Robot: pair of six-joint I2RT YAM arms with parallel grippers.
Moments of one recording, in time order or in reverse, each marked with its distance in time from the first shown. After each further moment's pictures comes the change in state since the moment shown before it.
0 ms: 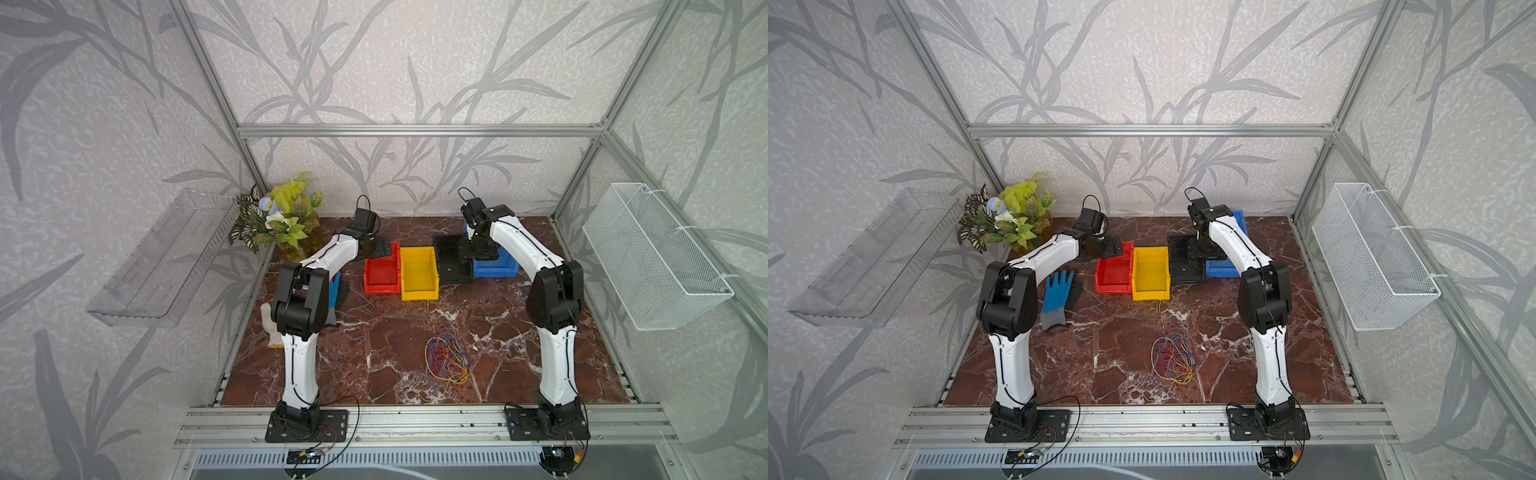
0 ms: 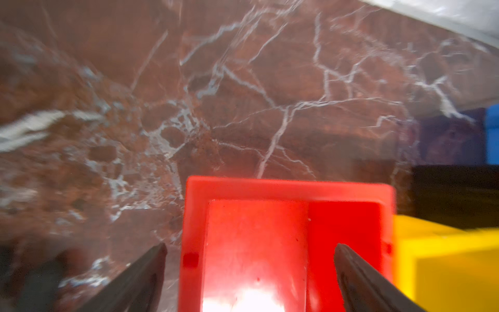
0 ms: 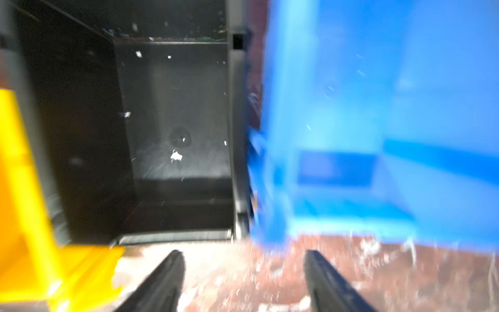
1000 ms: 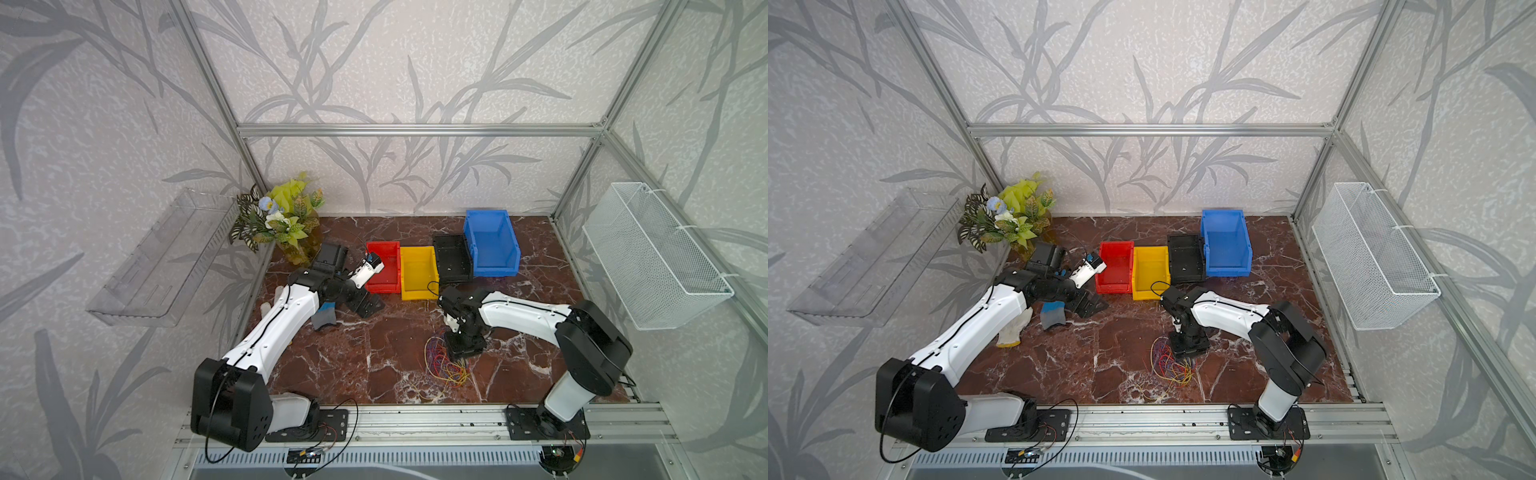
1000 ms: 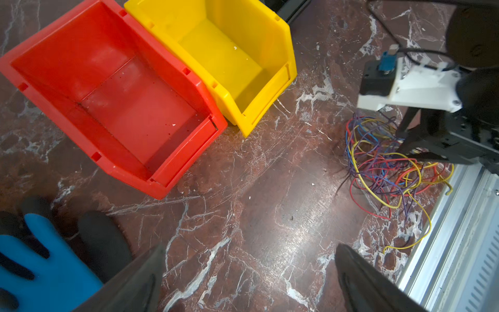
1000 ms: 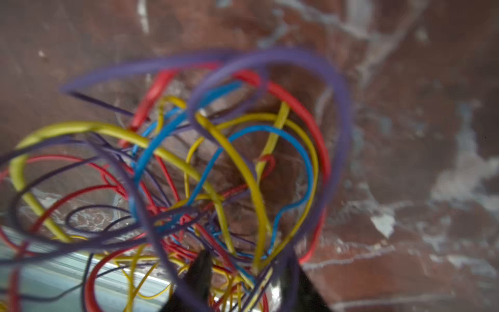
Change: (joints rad) left arm 0.006 -0.723 -0.586 -0.229 0.448 0.818; right arm 0.459 -0.421 -0.995 0.319 -0.334 0.240
